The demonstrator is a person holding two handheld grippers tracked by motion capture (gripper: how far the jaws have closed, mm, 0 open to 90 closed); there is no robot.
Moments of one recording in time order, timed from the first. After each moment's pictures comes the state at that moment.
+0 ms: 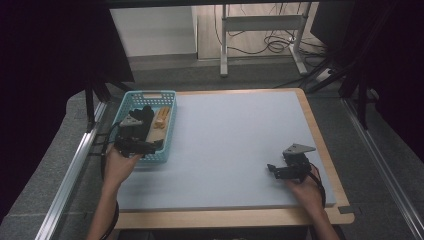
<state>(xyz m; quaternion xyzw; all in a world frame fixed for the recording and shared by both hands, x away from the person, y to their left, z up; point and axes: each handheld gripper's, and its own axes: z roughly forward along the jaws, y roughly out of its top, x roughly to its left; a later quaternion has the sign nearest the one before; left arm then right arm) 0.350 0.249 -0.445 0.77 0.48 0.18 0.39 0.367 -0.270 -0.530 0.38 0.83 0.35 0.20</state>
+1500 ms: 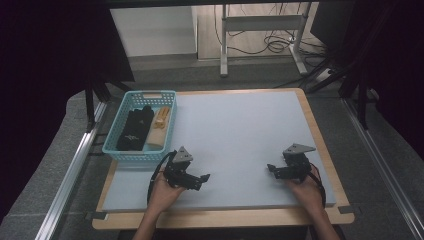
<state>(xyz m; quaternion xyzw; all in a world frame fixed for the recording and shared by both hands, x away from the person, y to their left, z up) 0.311 0.123 -0.519 0.83 0.36 0.12 0.41 0.367 -0.270 -0.530 0.38 0.83 0.35 0.20</state>
